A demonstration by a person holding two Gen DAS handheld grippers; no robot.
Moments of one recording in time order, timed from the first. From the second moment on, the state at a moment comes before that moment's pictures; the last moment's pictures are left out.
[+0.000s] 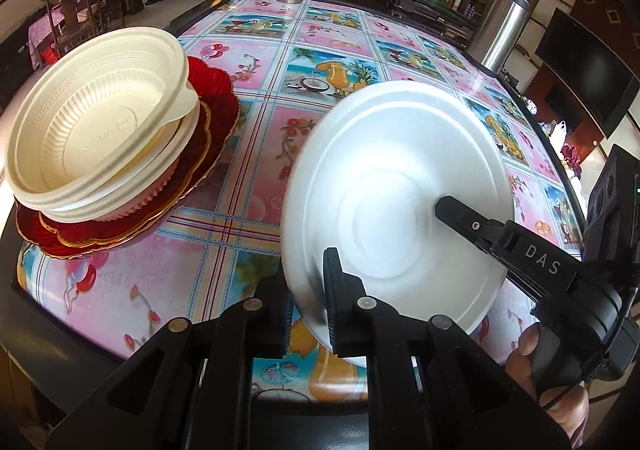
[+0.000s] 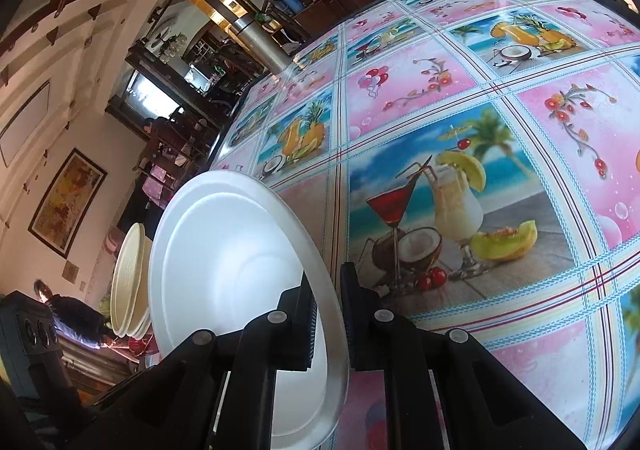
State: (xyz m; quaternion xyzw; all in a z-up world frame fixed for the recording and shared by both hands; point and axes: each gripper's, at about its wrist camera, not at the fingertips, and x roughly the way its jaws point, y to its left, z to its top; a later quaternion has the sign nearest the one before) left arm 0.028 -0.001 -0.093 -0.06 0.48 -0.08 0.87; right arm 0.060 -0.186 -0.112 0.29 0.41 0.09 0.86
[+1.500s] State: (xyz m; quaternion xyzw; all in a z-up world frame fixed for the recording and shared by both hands) left arm 0.050 0.128 -0.013 -0.08 0.37 0.00 0.92; right arm 0.106 -0.058 -0.007 0.26 0.40 0.19 0.86
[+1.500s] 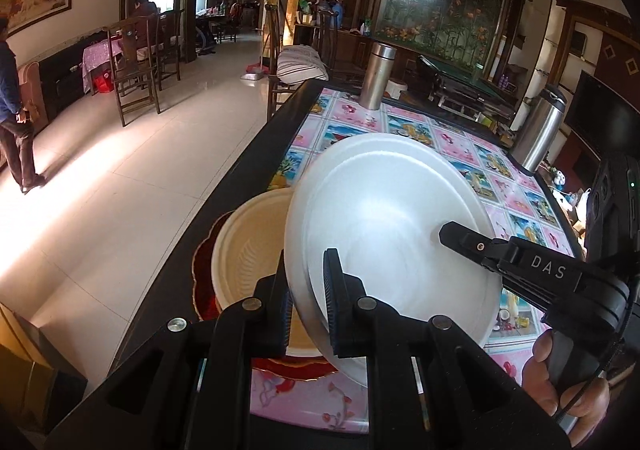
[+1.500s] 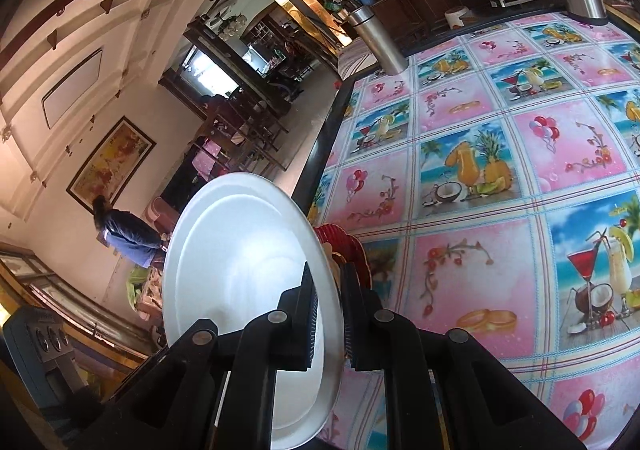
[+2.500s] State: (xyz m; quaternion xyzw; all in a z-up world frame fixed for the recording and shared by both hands) left arm 0.040 0.183 -0.026 -0.07 0.36 0.10 0.92; right arm 0.145 -0.006 -0.020 0.17 0.38 0.17 0.89
